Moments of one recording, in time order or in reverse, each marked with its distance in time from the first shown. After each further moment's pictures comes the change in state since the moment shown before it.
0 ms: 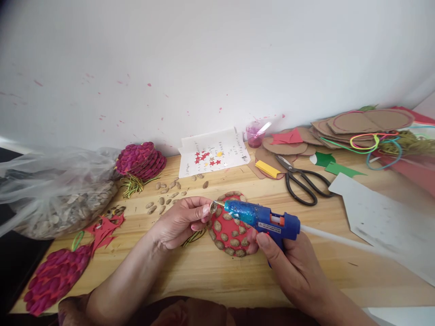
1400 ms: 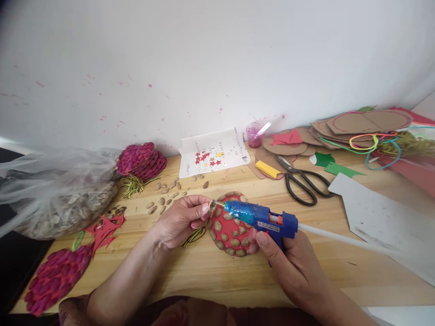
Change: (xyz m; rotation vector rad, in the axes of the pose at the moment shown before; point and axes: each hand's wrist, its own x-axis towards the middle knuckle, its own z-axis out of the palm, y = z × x) left_hand 0.002 -0.002 -0.003 -0.056 0.001 0.061; right_hand 0.000 0.000 0.000 -0.027 -0.014 0.028
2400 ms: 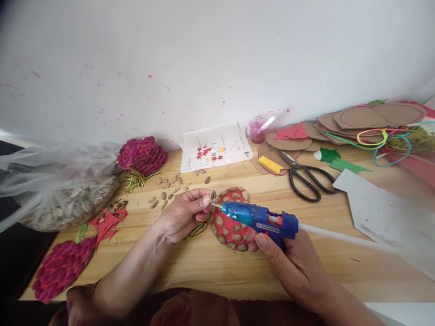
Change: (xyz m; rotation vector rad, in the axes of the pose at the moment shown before) left_hand 0.001 -0.002 0.004 -0.093 -0.013 0.044; right_hand -0.004 0.004 -0.001 -0.007 -0.074 -0.027
